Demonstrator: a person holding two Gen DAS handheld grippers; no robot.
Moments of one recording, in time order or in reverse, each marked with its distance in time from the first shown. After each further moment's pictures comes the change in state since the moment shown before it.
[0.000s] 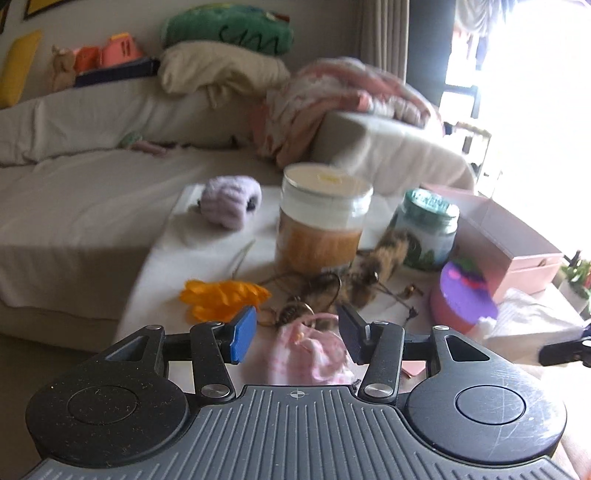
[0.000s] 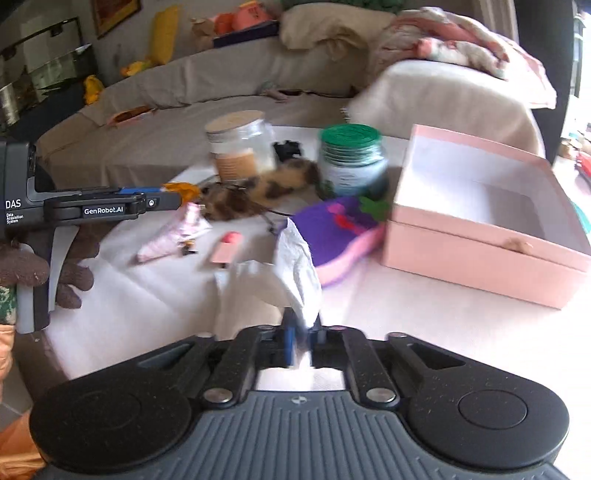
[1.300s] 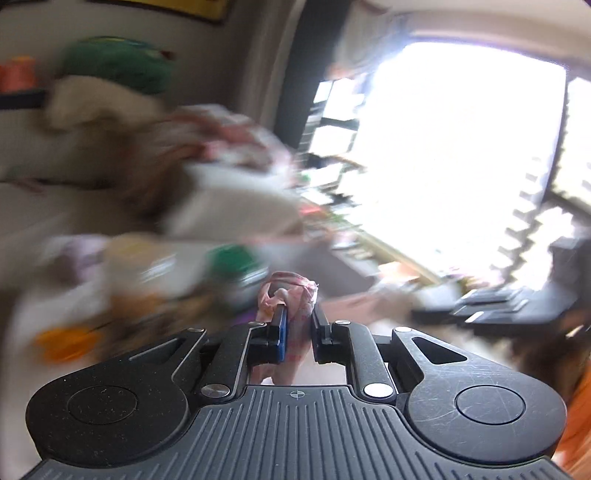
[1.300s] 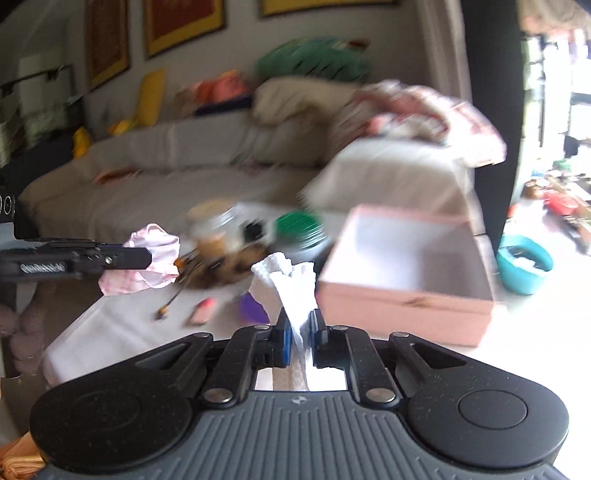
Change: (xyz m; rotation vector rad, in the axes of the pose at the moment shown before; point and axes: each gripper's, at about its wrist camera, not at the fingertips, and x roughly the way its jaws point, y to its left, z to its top) left arm -0.082 -0.078 0.040 0.033 -0.135 -0.495; right arm -0.086 -0.031 0.006 0.029 -0.235 -0.079
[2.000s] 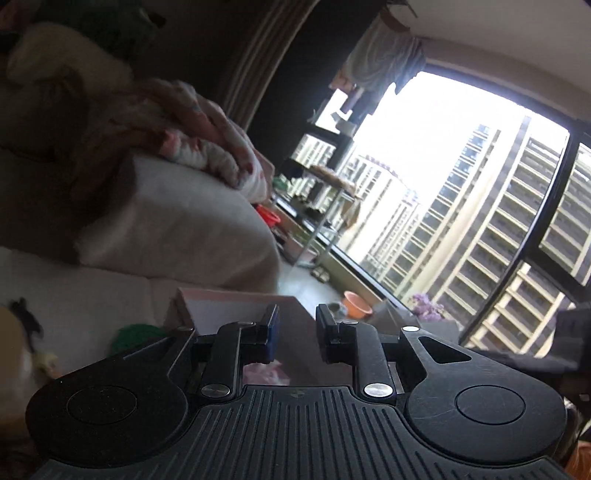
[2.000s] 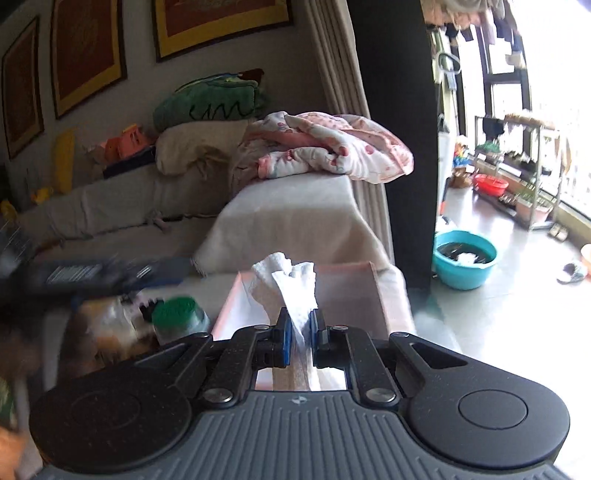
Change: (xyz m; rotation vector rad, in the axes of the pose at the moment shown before) left arm 0.146 0.055 0.071 -0.159 -0.023 -0.057; right arm 0.042 -0.096 0.069 0.213 -0.073 -0.164
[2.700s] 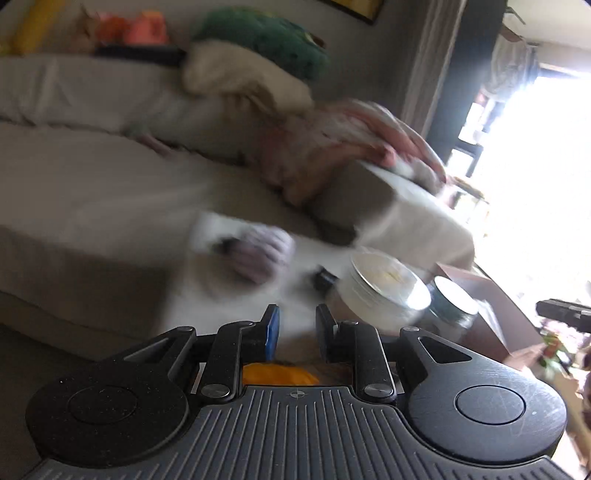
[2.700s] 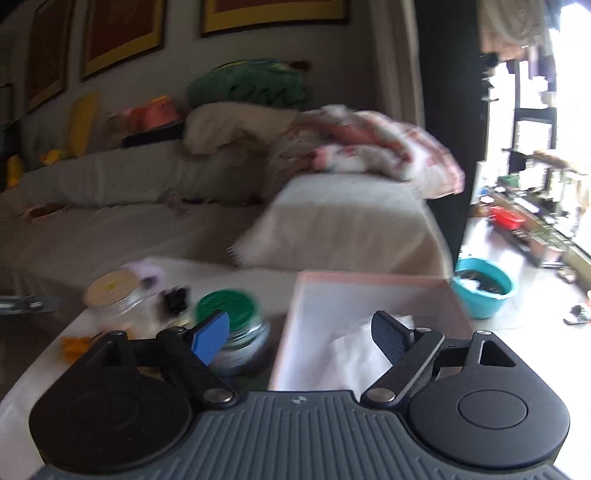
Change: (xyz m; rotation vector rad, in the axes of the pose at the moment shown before) left arm -0.150 0.156 -0.040 -0.074 0.021 0.422; right arm 0.053 0.110 -0.033 -0.190 0.003 0.017
